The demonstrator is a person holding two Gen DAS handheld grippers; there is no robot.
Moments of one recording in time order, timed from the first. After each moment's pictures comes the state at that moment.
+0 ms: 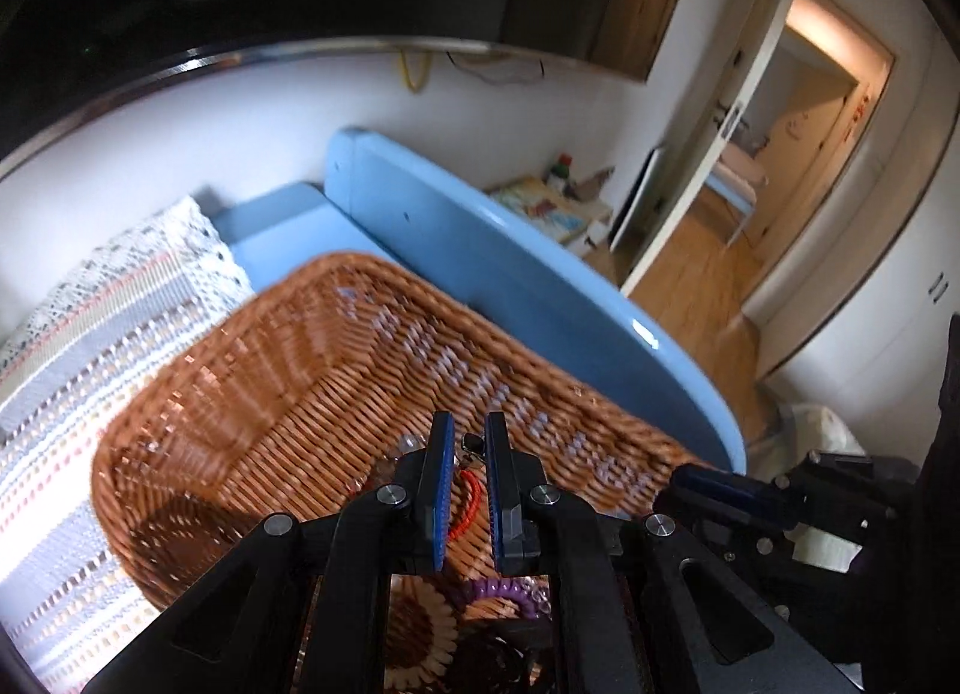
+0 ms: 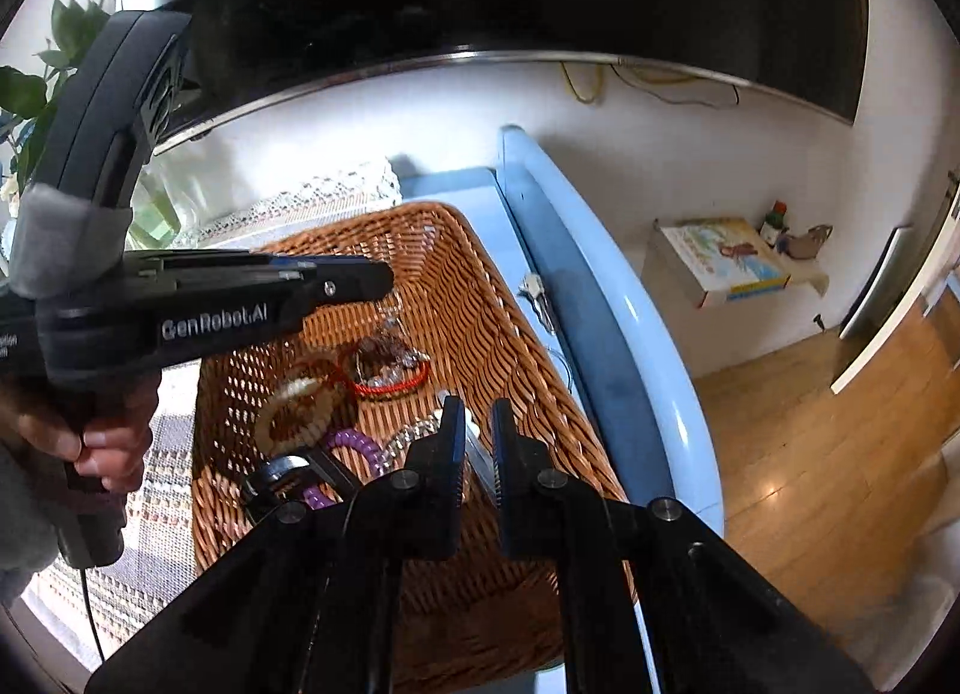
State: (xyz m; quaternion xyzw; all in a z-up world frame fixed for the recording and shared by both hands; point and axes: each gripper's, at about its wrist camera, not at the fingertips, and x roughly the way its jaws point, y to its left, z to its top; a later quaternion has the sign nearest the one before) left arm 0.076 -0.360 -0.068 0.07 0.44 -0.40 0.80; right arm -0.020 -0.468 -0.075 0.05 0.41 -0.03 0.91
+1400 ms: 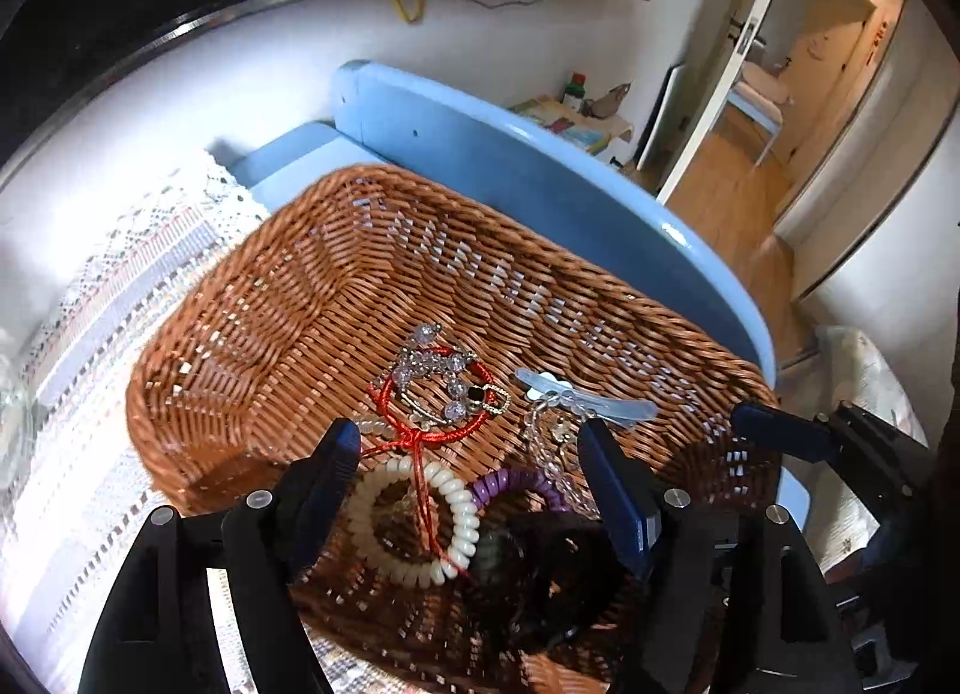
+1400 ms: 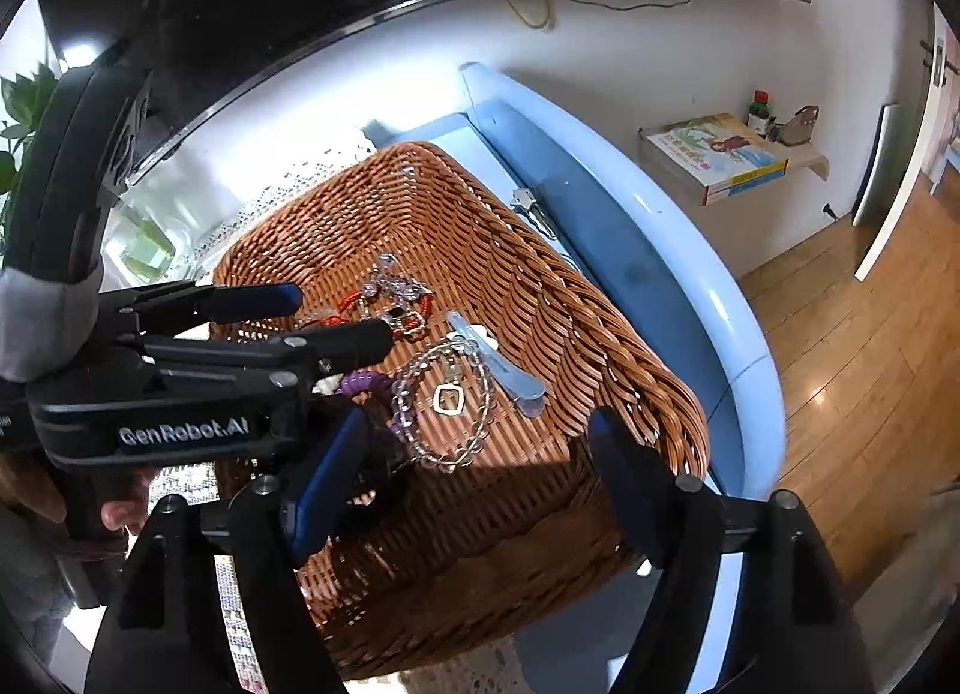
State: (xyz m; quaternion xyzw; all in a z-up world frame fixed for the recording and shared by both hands) left arm 0.056 -0.343 -0.064 0.15 0.48 -0.37 0.78; right arm -0.042 -0.469 -0.092 0.16 0.44 -0.05 0.88
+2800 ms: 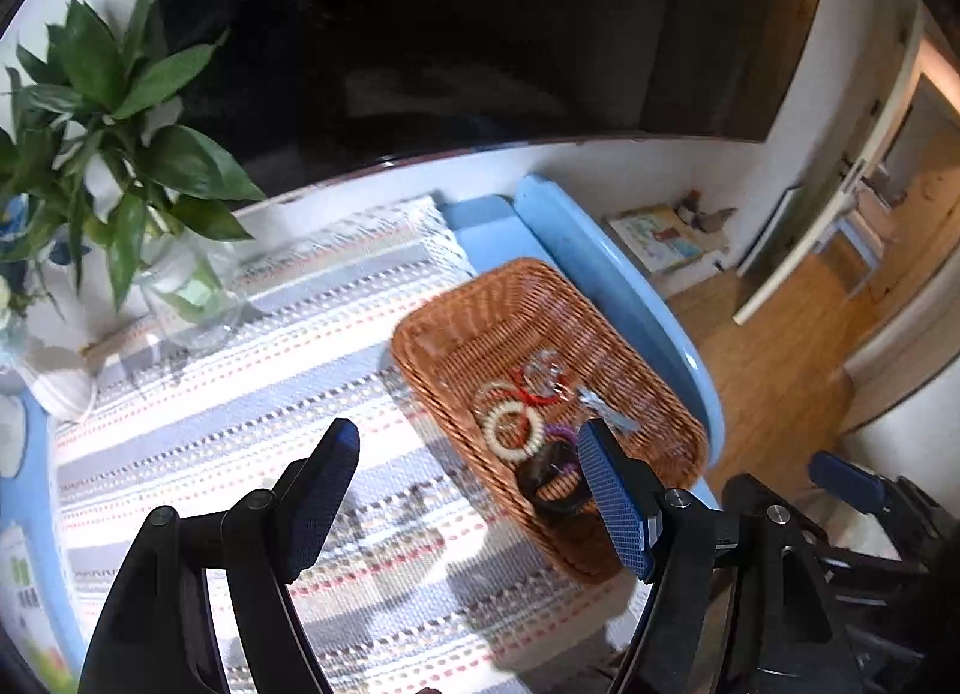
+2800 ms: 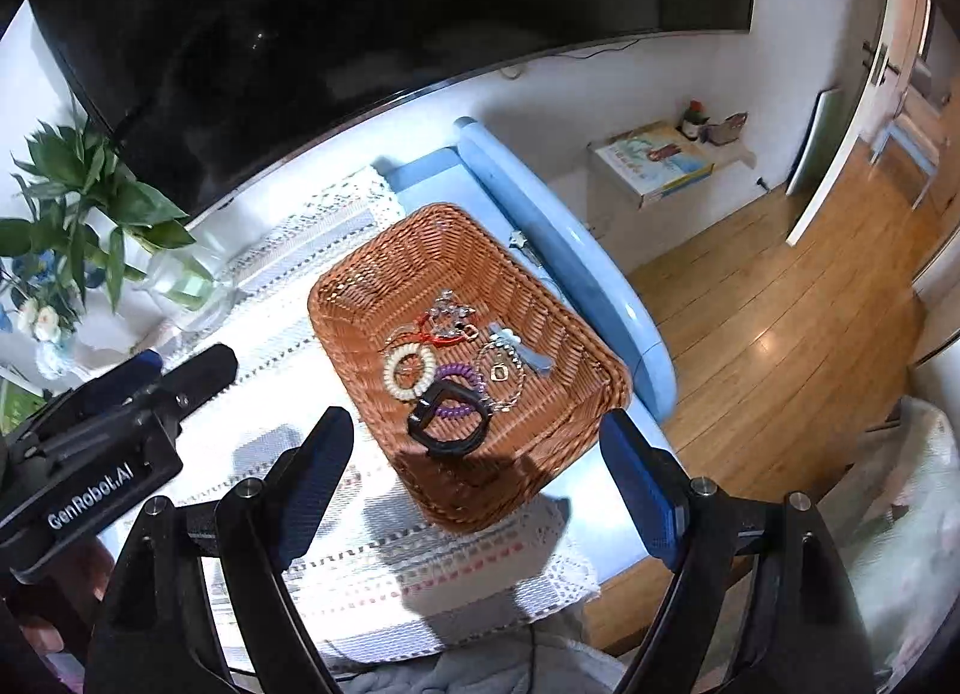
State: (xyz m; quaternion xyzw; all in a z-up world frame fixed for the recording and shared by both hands) left arm -0.006 -0.246 0.087 0.07 0.47 -0.20 0.86; right arm -0.070 -0.422 0.069 0.16 0.49 -0.13 0.85
